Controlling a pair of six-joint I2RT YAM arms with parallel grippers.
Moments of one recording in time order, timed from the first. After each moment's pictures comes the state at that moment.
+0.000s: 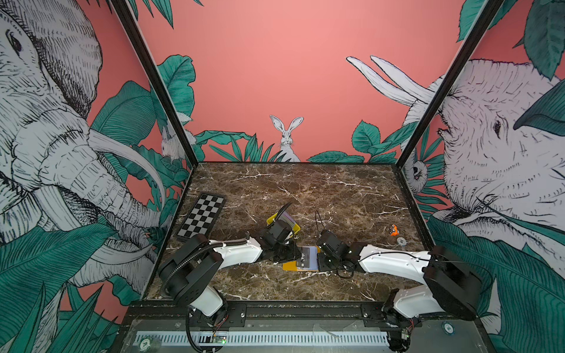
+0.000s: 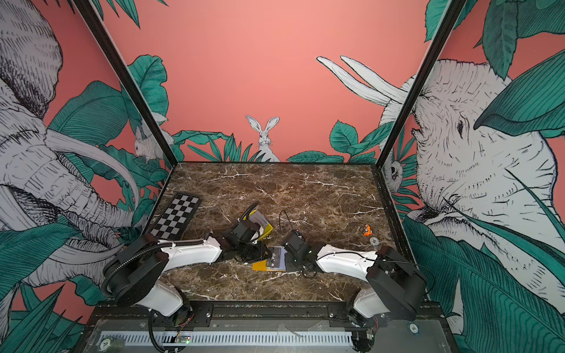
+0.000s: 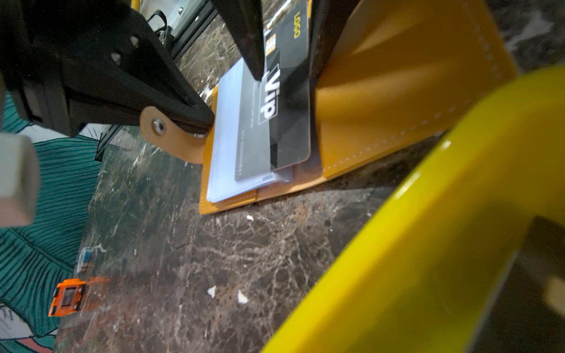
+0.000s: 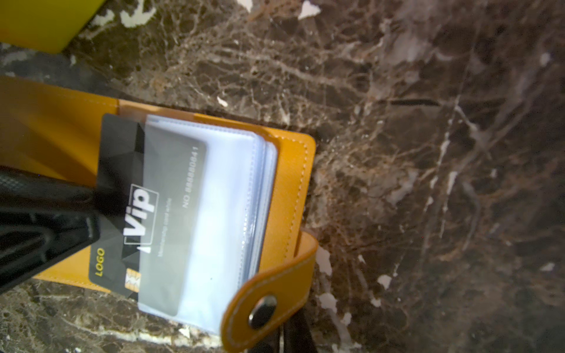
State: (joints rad) left arm -0.84 1.54 0.68 -0.09 0.36 -0.88; right arm 0.93 1.42 0.64 -0.37 0.04 0.73
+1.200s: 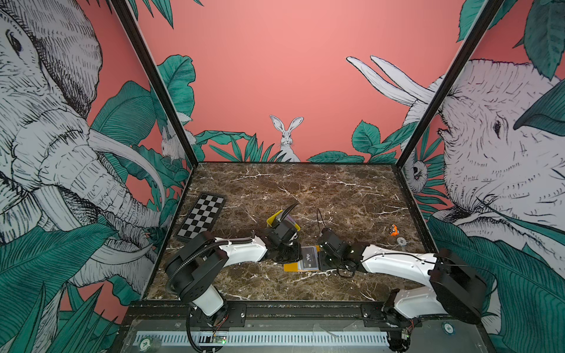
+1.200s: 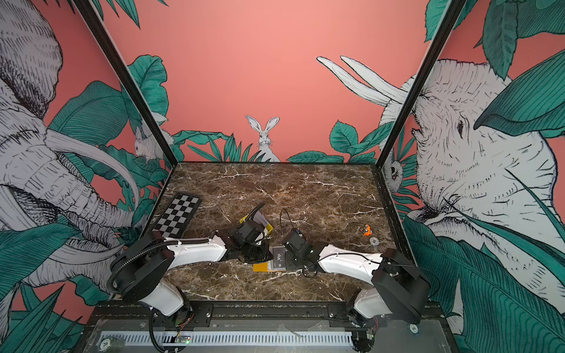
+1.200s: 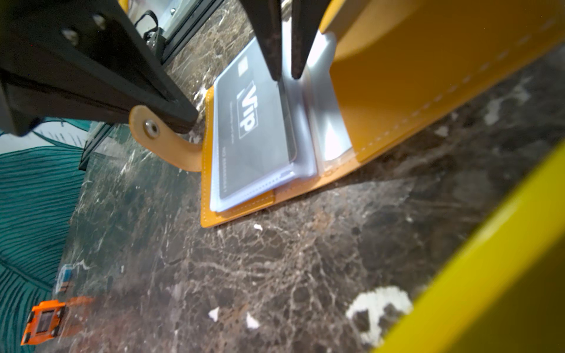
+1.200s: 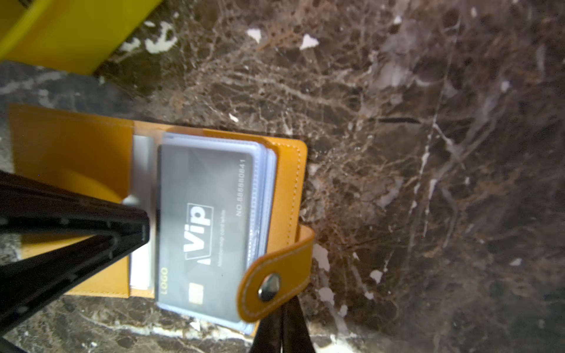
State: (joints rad) left arm -0.88 1.58 0.72 -0.13 0.35 -0.87; right arm 0.93 1.37 0.65 -0.38 0.06 0.72
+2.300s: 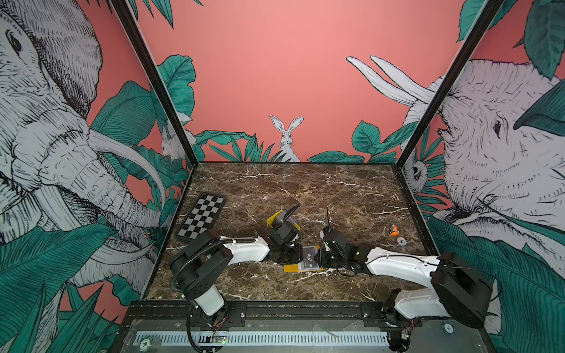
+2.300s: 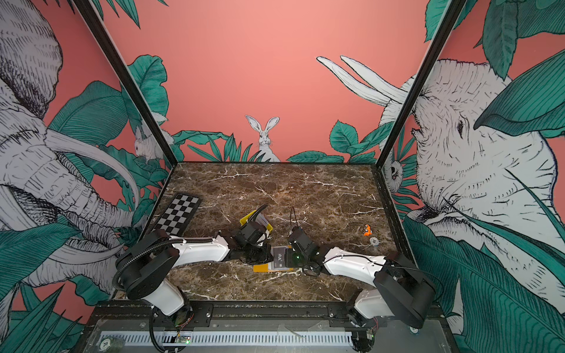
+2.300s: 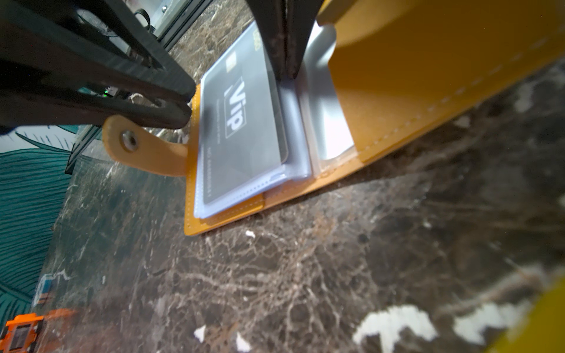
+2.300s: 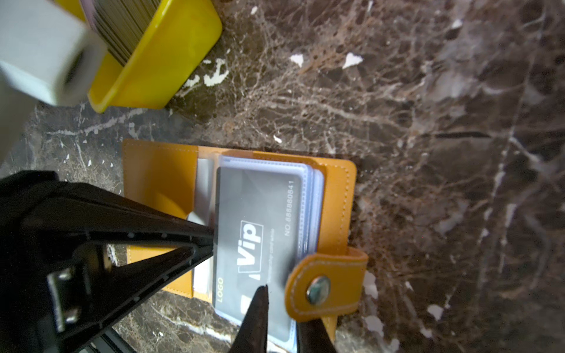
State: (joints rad) left arm -0.90 1.63 0.74 -0.12 0.35 -0.86; right arm 0.86 1.35 0.56 -0.17 -0.11 0.77
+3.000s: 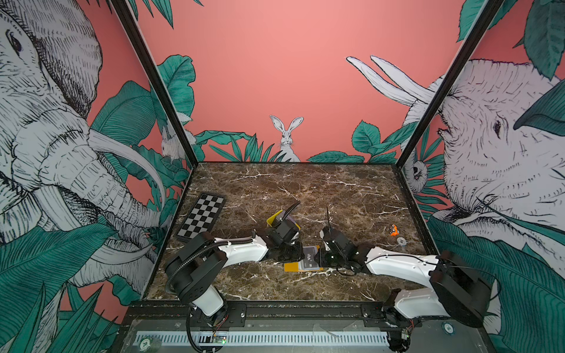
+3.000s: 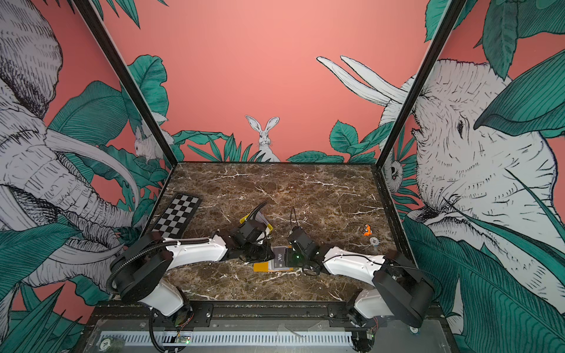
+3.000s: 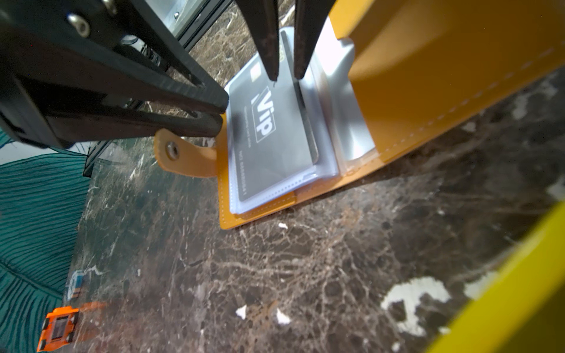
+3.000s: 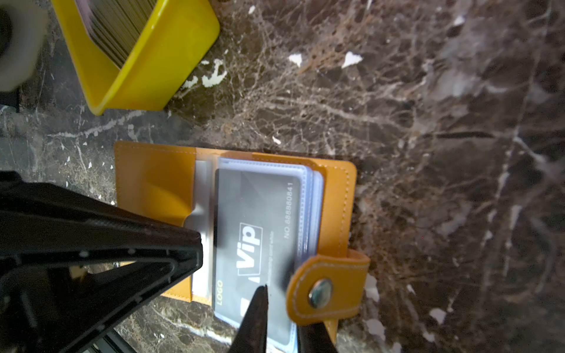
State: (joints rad) left arm -0.90 1.59 0.75 -0.14 0.35 -0.86; right arm 0.86 1.36 0.56 -0.16 -0.12 0.78
